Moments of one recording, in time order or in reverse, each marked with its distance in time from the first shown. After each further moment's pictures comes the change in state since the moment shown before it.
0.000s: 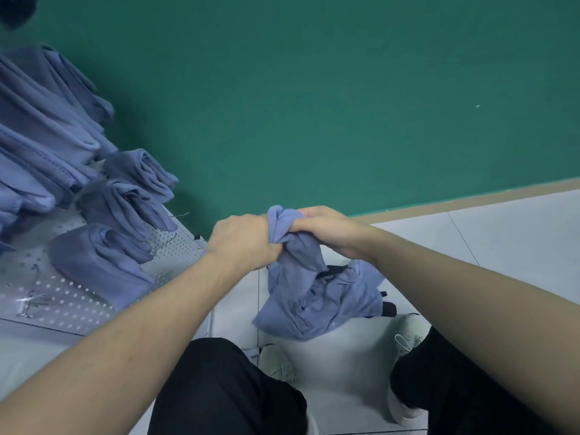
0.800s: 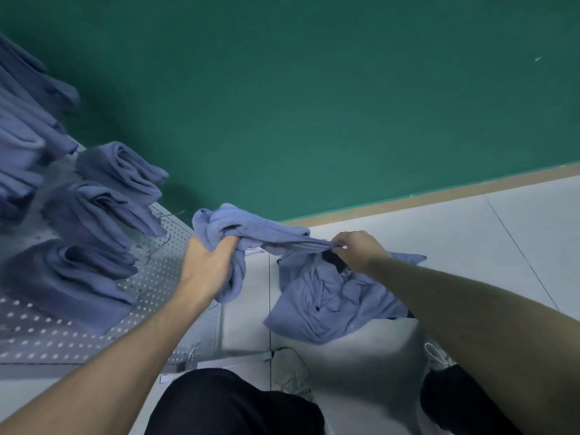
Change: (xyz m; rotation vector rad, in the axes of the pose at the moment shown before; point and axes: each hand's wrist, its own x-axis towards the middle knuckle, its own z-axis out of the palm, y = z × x) left_hand 0.012 -0.037 0.062 -1.417 0.049 -0.516; right_hand 0.076 0.150 -0.043 -0.774 0.287 0.133
